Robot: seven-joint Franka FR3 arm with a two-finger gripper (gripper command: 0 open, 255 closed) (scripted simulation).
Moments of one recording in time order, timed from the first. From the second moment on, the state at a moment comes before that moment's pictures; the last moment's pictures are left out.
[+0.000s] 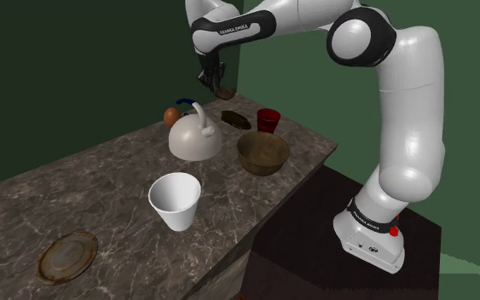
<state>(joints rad) -0.05 0.52 0.12 -1.36 -0.35 1.88 0.24</state>
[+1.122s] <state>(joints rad) -0.04 0.46 0.13 -1.25 -0.34 1.72 0.21</state>
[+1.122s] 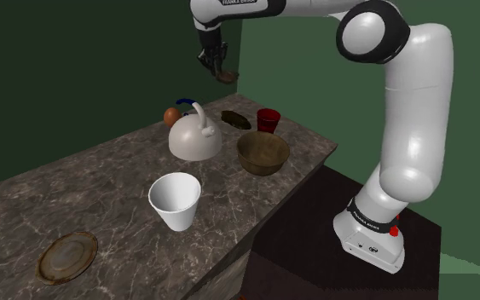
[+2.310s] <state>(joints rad) 0.05 -0.14 0.24 -1.99 -0.24 1.80 0.43</state>
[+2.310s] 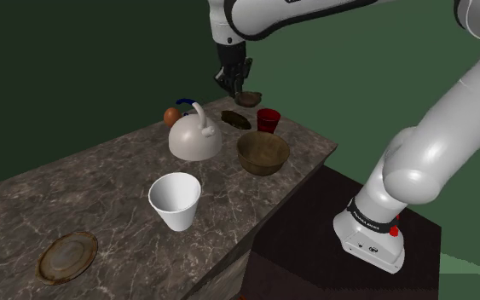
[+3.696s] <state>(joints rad) 0.16 -0.39 0.34 -2.33 -0.14 1.87 0.59</state>
